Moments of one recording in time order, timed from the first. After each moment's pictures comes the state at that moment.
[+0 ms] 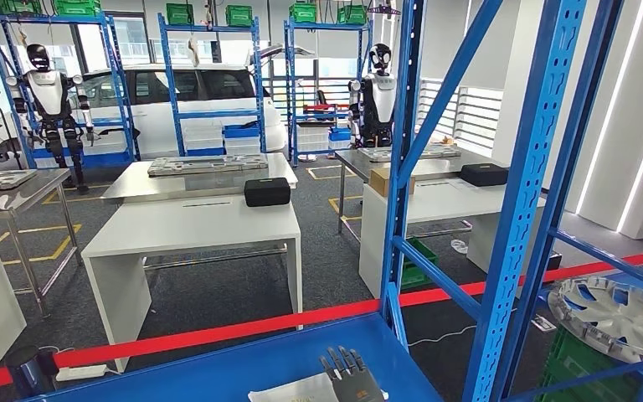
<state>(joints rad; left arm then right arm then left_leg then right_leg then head) -0.04 -0.13 0.14 -0.17 -0.28 0.06 -0.16 -0.71 0.01 0.28 -0.24 1.40 -0.34 -0.04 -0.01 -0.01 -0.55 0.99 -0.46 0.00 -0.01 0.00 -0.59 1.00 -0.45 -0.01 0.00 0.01</state>
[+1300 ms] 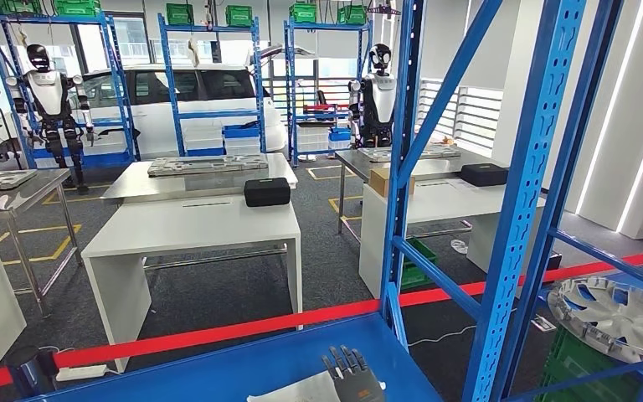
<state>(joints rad) -0.04 -0.13 0.14 -0.17 -0.30 0.07 -0.14 -0.71 0.01 0.26 -0.24 1.40 -0.35 -0.05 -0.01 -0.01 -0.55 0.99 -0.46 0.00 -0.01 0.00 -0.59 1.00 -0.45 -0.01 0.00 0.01</state>
